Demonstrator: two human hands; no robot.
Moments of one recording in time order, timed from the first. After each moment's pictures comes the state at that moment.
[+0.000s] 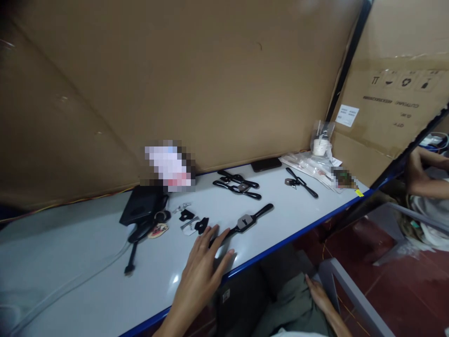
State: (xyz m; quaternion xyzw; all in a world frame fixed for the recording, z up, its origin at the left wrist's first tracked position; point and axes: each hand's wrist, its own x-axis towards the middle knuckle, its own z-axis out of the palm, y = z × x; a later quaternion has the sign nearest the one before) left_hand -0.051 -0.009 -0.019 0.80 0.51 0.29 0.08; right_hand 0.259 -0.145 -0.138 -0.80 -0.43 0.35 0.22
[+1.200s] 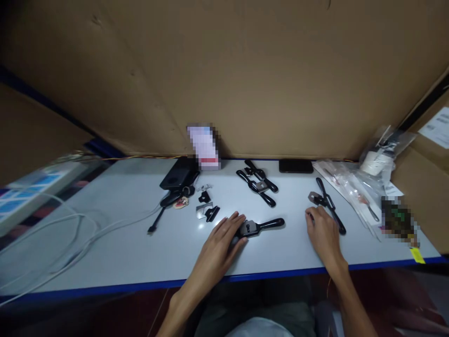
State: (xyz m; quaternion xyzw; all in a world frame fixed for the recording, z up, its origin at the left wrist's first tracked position) left_hand 0.002 0.014 -0.001 0.77 0.56 0.28 0.08; right_hand 0.299 0.077 0.019 -0.63 -0.75 0.01 0.20
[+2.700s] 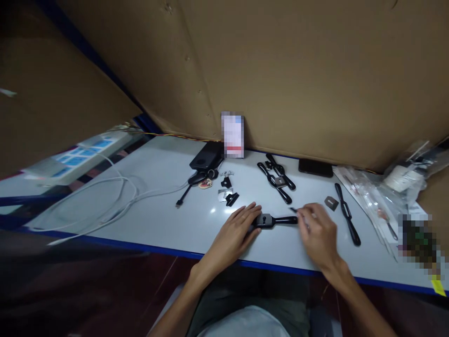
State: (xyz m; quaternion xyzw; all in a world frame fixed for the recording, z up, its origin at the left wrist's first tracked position) left_hand 0.005 0.014 0.005 0.77 0.56 0.26 0.11; right_hand 0.252 0.075 0.054 -0.42 -0.84 -0.05 0.33
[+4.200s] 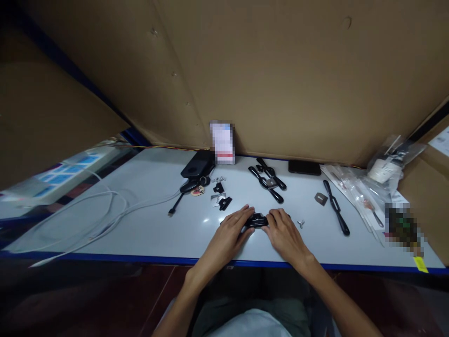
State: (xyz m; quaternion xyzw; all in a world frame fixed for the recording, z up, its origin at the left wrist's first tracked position) left_hand 0.001 0.018 -0.012 0.77 0.55 0.30 0.09; right_hand 0.207 0.061 0.014 -0.35 -0.91 0.00 0.22
